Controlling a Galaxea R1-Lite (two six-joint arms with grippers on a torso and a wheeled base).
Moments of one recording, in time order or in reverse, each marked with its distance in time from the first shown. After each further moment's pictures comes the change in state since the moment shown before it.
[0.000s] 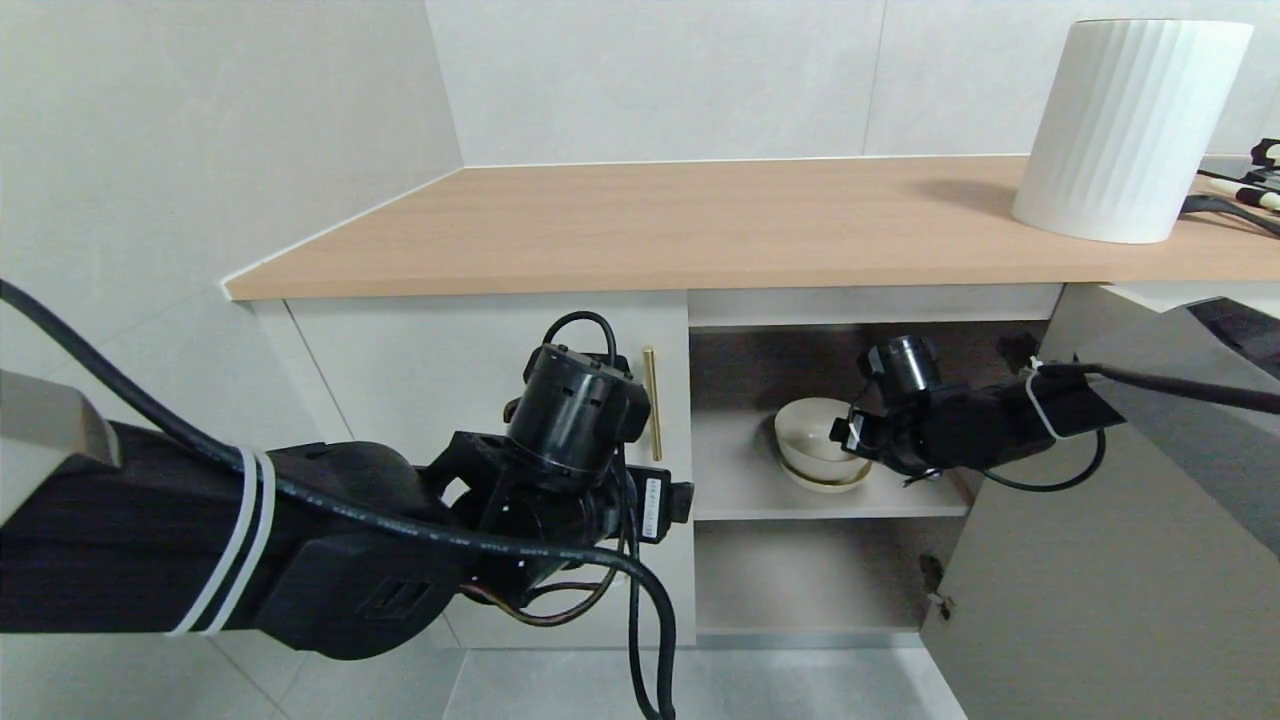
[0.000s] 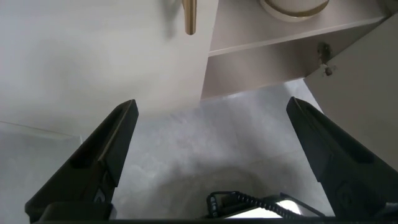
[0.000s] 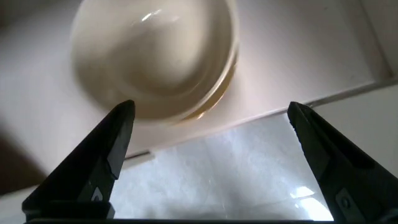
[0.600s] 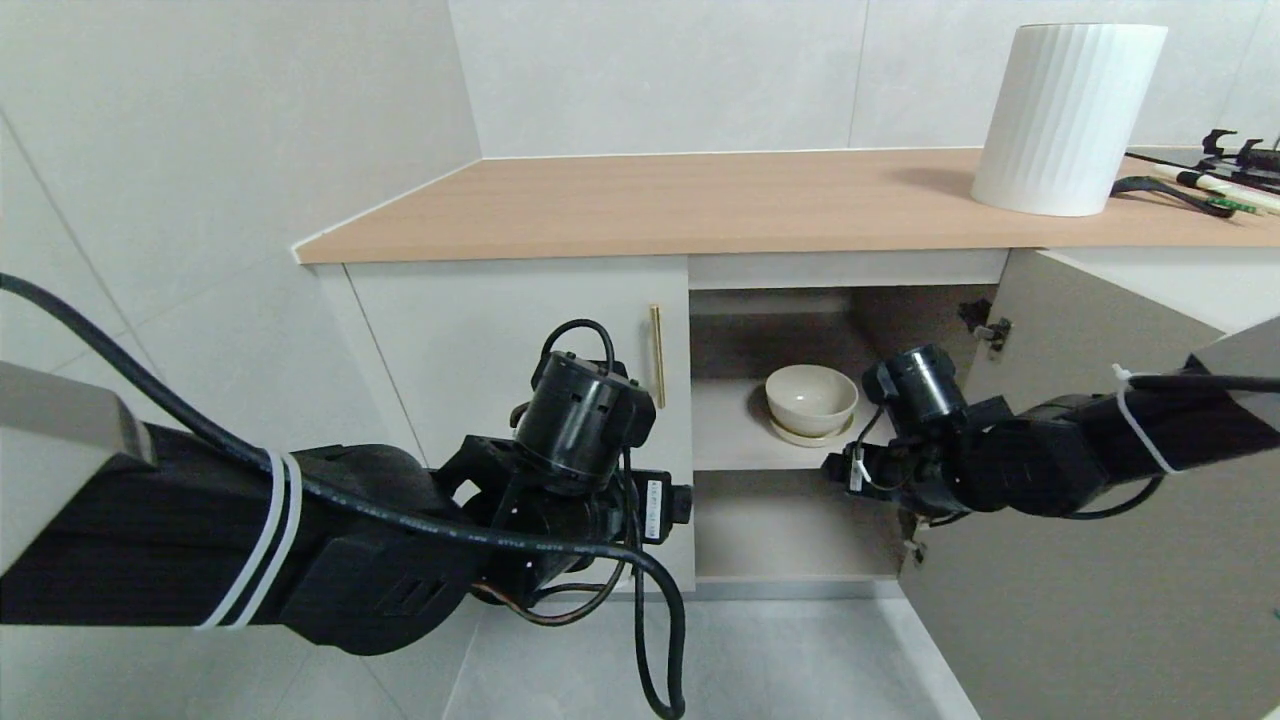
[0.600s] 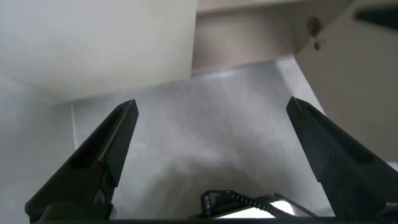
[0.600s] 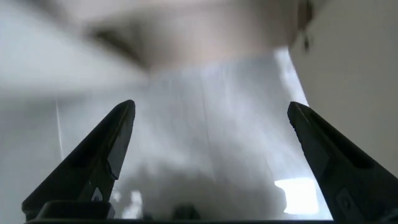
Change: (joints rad) left arm 0.008 0.021 -0.003 0.000 0.000 -0.045; right arm 0.132 -0.257 0.309 0.005 0.006 -0.049
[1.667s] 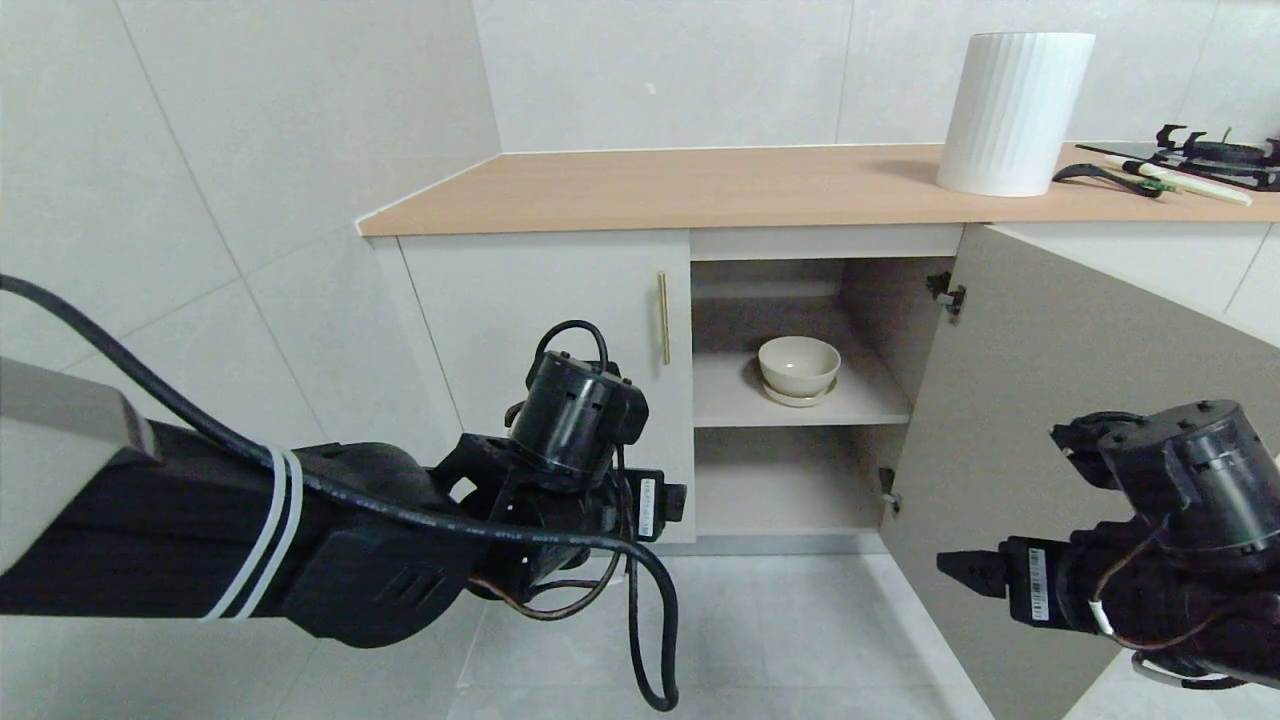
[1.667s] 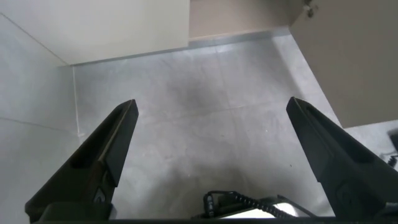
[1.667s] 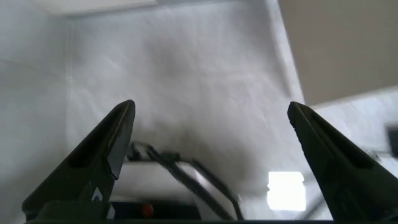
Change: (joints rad) left arm 0.009 0.001 0.005 0.000 0.001 0.003; right arm 0.087 -0.589 0.492 0.076 -0.004 -0.004
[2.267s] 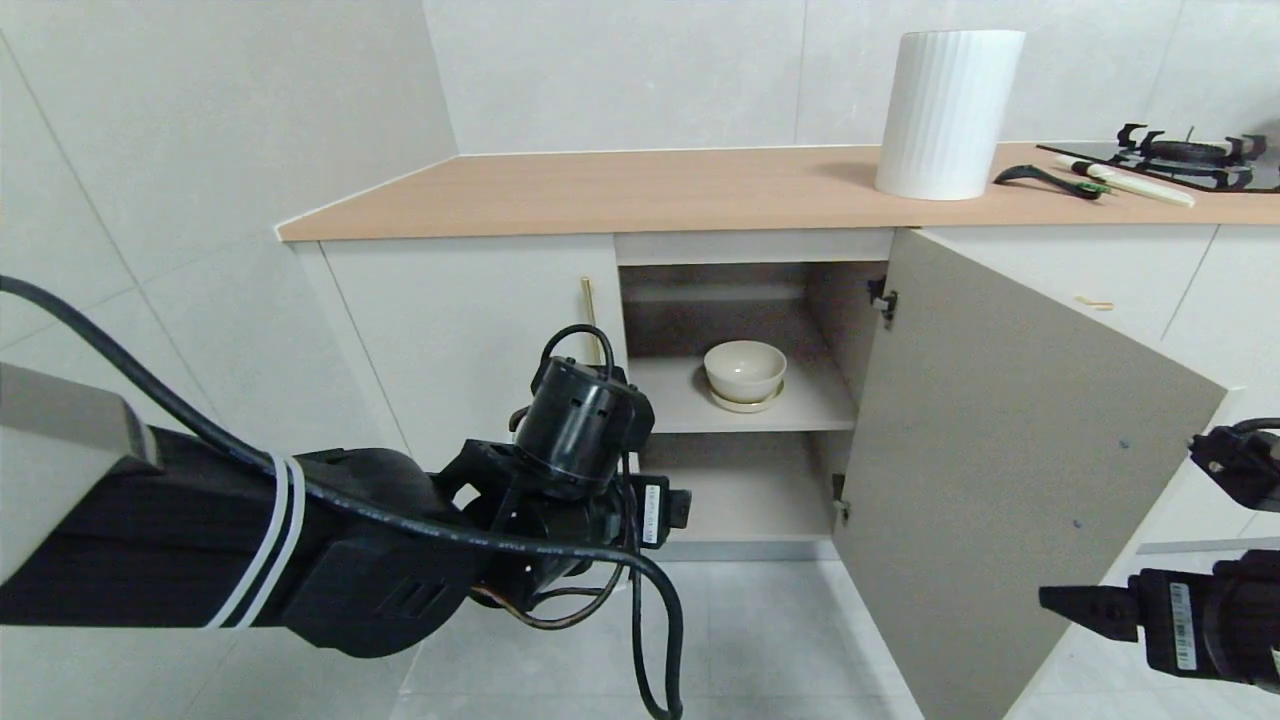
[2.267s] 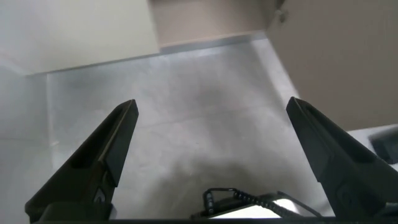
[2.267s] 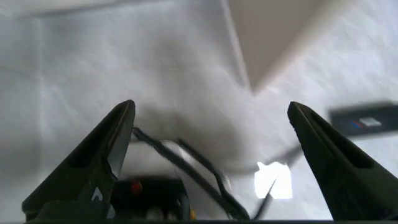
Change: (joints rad) left arm -0.005 0.001 0.005 -0.001 0.000 0.000; right arm -0.032 -0.227 -0.027 0.320 -0.009 0.007
